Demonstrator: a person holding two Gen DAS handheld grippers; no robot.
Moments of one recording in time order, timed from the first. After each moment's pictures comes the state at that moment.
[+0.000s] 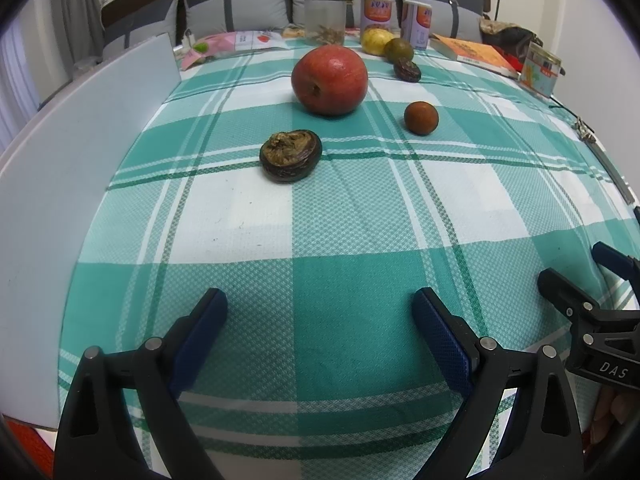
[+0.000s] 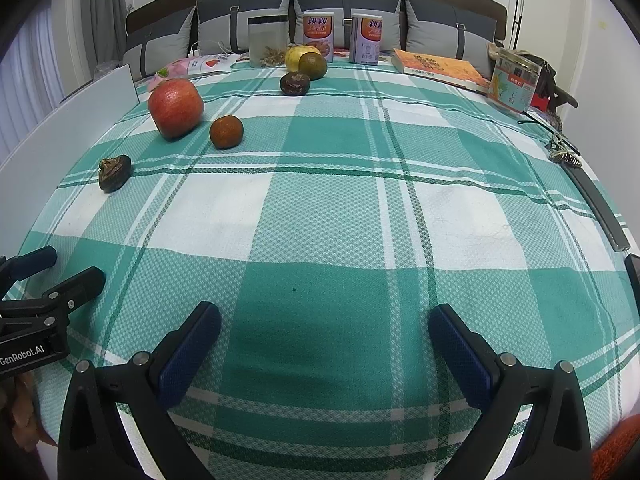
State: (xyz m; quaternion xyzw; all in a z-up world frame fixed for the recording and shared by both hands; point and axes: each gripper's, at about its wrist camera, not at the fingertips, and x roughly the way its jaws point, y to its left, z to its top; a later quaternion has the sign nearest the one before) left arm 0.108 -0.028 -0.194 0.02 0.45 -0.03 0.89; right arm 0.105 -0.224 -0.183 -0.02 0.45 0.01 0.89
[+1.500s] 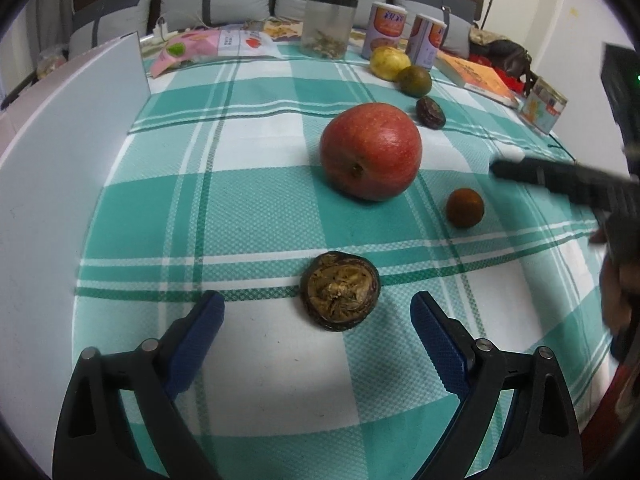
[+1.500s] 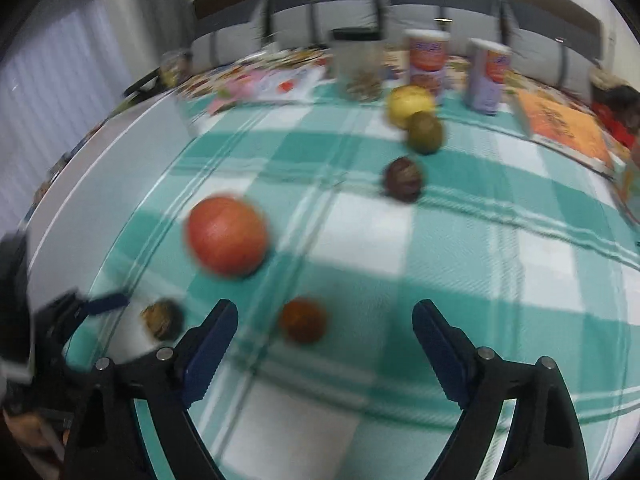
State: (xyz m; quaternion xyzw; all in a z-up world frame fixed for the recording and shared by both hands) left arm 0.206 0.016 -0.175 -0.02 0.47 -0.10 0.88; right arm 0.290 -0.195 -0.136 0.02 0.47 0.15 0.87
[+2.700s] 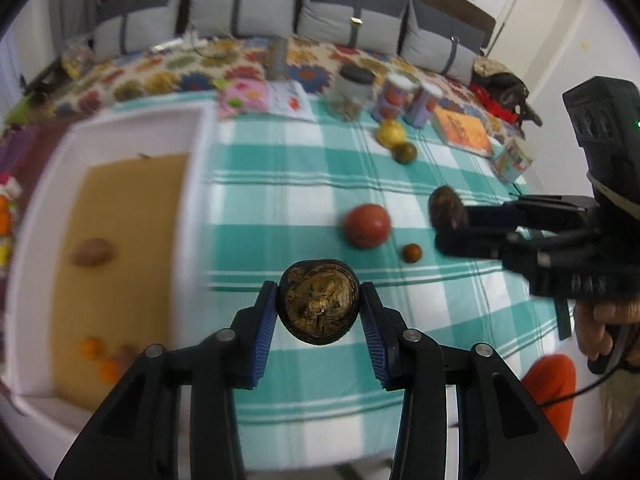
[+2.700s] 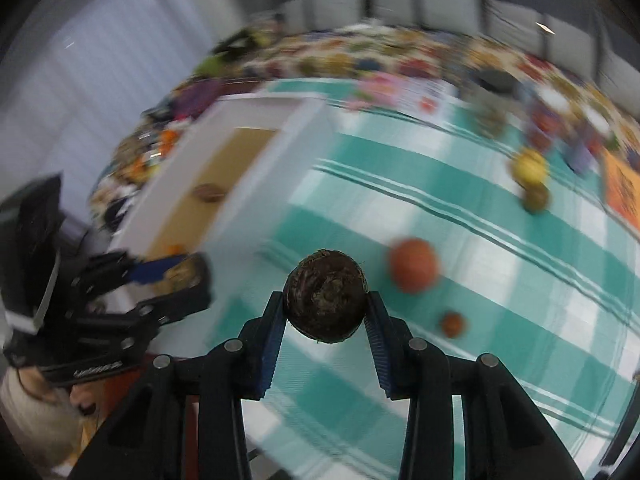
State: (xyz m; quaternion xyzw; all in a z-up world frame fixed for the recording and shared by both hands) left arm 0.158 0.108 0.021 -0.06 0.49 -0.09 0.87; right arm 0.228 -0.041 0.035 -0.04 0.52 0.36 0.77
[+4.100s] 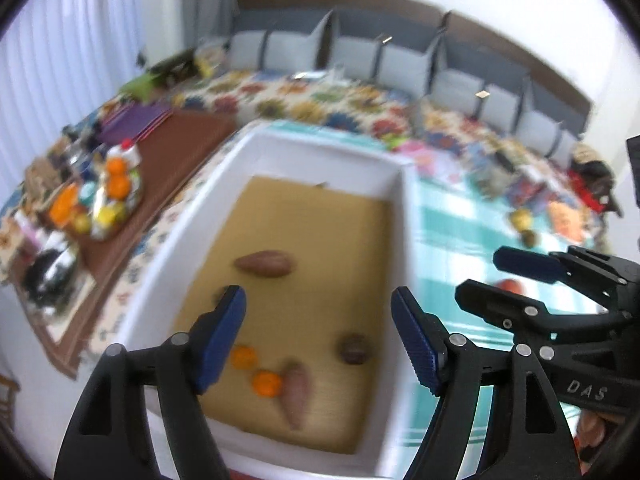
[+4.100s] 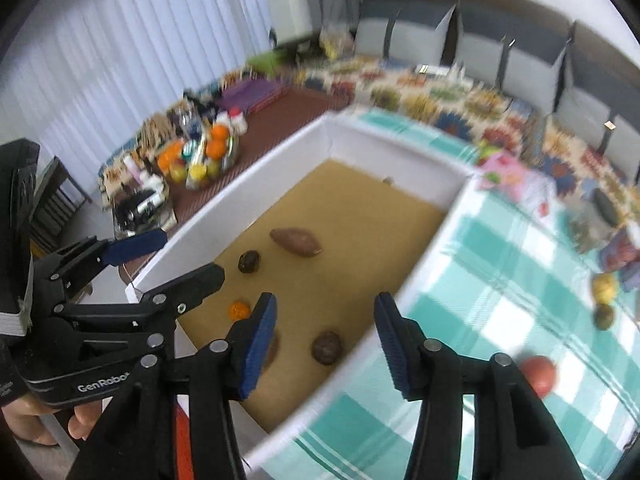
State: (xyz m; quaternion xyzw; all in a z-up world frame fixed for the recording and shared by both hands) left arm 0.119 0.255 0.031 -0.10 0.41 0.09 0.90; right arm 0.199 0.123 0.048 -0.10 0.45 0.35 0.82
